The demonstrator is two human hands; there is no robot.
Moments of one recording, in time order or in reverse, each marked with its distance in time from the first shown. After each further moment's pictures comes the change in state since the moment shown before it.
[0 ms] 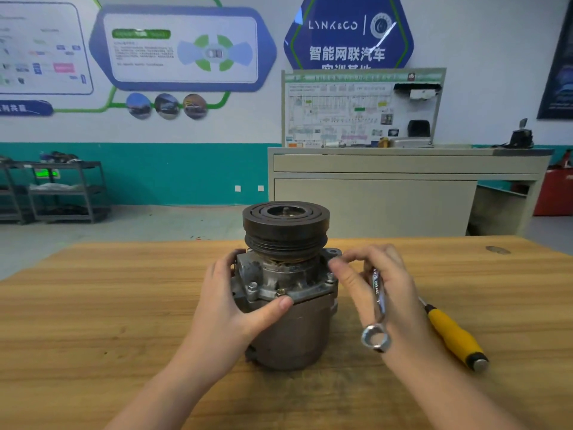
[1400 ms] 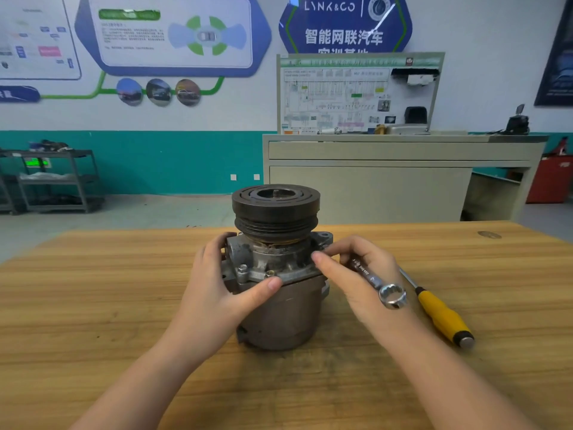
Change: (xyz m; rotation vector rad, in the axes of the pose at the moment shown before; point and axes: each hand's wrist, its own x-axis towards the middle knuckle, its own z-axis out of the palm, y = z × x) left_hand 0.000 -0.001 -0.003 0.037 -0.024 0.017; right_hand 0.004 0.010 0.000 0.104 -0.121 0.165
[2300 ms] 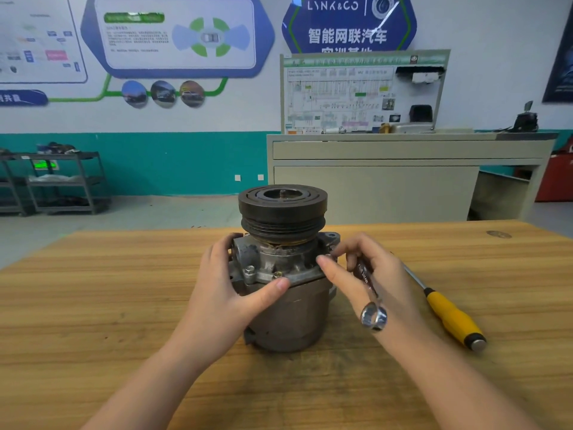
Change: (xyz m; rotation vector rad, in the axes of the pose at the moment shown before) left_hand 0.000 0.003 0.001 0.000 -0.011 0.002; right_hand -0.004 0.001 0.001 -0.055 -0.027 -0.098
